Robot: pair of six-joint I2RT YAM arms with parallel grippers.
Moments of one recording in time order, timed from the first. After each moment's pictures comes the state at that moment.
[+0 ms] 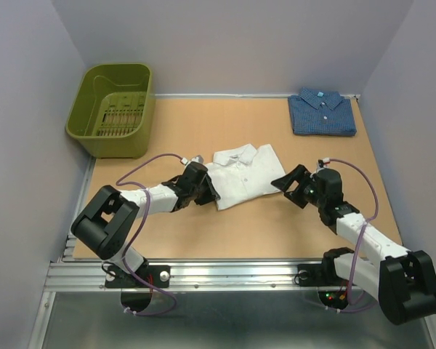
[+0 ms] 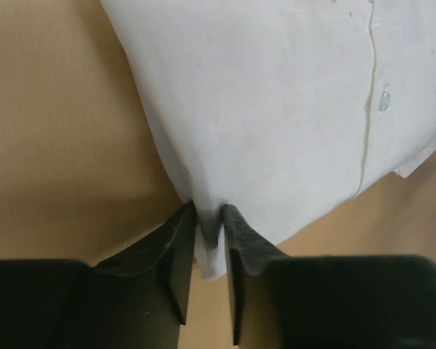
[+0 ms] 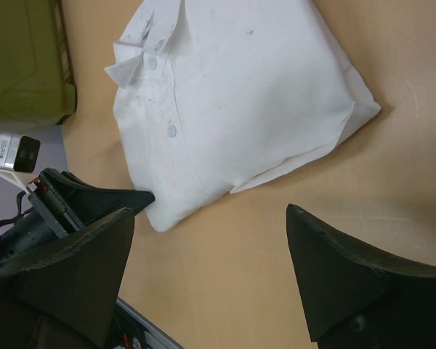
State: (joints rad) left arm -0.67 1.54 0.67 0.05 0.03 -0.92; right arm 0.22 1.00 0.38 0.10 -0.31 0.92
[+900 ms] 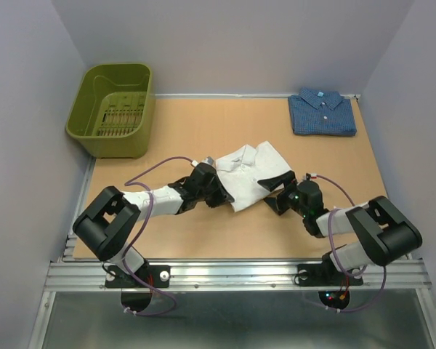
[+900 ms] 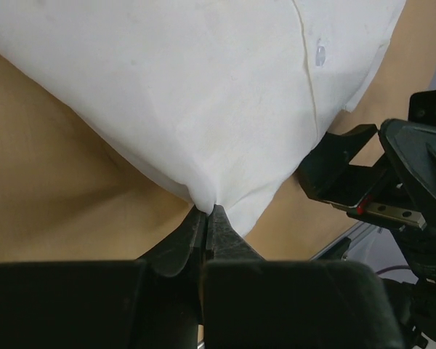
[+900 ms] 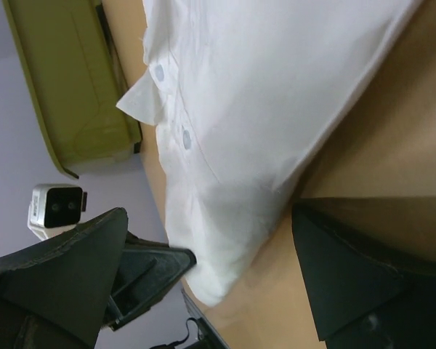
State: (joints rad) left arm -0.75 1.54 0.70 0.10 0.13 -1.09; right arm 0.40 1.42 0.19 0.80 -0.14 1.39
